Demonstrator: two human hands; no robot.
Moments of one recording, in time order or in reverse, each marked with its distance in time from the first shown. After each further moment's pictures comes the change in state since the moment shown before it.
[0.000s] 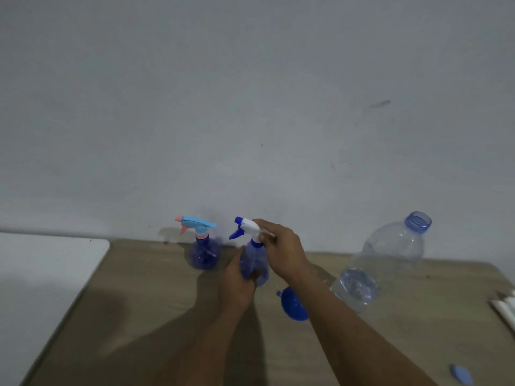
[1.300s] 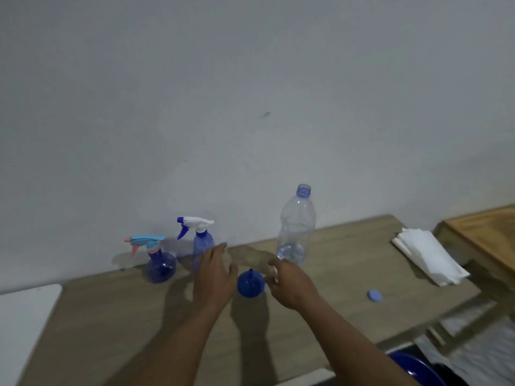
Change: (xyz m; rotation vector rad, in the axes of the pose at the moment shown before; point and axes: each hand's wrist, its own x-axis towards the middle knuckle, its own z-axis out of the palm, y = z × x) left_hand -0.062 0.068 0.012 0.259 0.024 0.307; right_hand -0.150 0.053 -0.083 -0.424 -0.007 0.248
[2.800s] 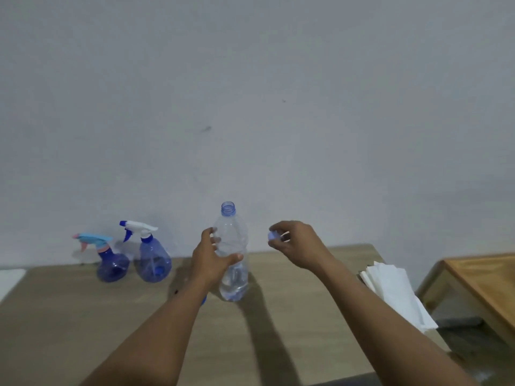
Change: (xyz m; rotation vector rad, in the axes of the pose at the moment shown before) left_hand 0.018 0.155 0.101 -0.314 -0.003 -0.223; right_hand 0.035 0.134 -0.205 0.154 0.099 -0.250
